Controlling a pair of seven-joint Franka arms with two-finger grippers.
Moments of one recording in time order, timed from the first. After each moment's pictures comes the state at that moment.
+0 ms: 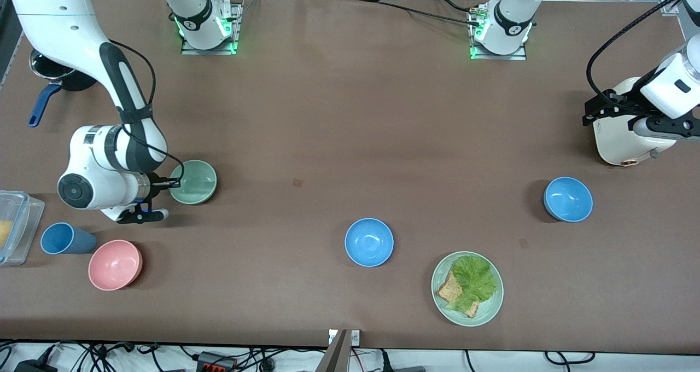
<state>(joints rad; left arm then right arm) 0.20 -0.05 -0.17 -1.79 -0.03 1.71 0.12 0.02 0.61 0.00 -1.71 0.00 1.99 -0.11</state>
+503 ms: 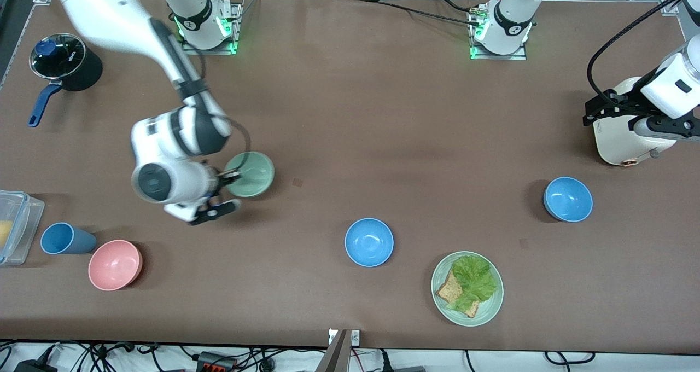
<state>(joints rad) 0.20 -0.05 -0.17 -1.78 -0.03 1.71 0.12 0.25 0.61 0.13 -1.57 0.01 1.90 -0.02</state>
